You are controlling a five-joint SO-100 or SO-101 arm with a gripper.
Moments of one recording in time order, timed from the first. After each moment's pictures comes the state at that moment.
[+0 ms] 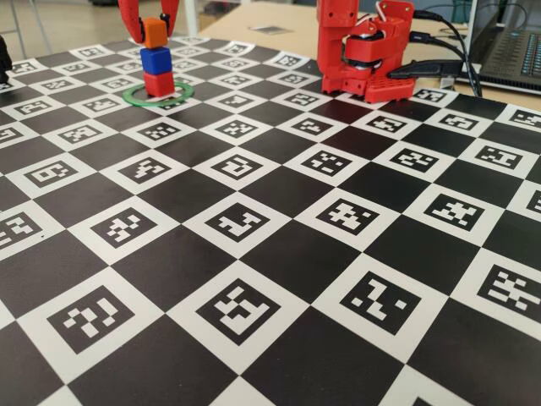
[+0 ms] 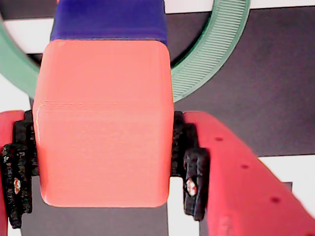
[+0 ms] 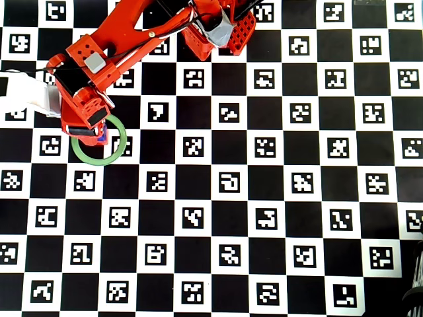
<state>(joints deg) 51.2 77.3 78.8 84.4 -48.2</state>
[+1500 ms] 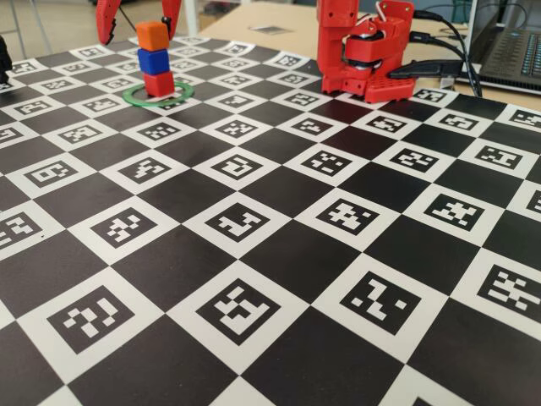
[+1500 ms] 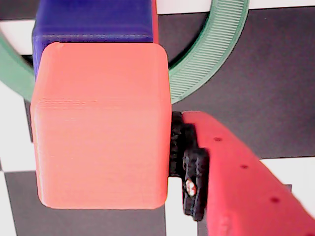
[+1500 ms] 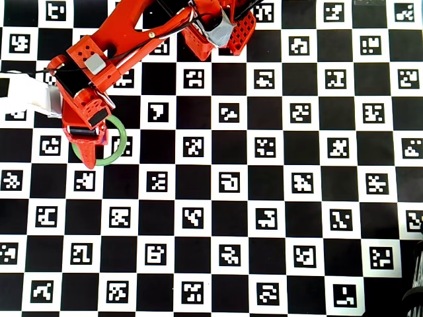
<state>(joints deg) 51.2 77.3 80.2 83.3 -48.2</state>
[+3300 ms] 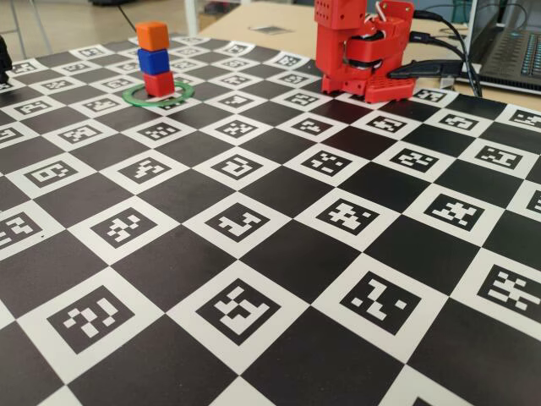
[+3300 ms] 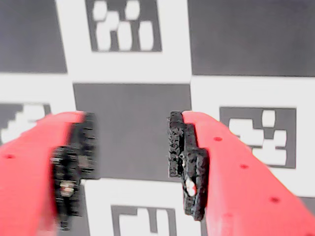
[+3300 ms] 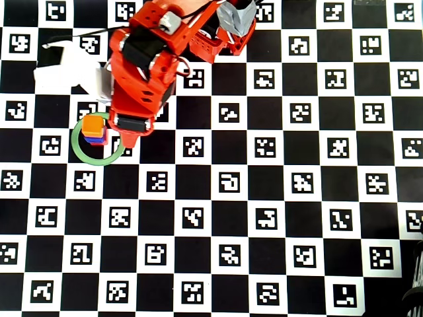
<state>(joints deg) 30.1 105.5 86.8 89.6 -26.1</state>
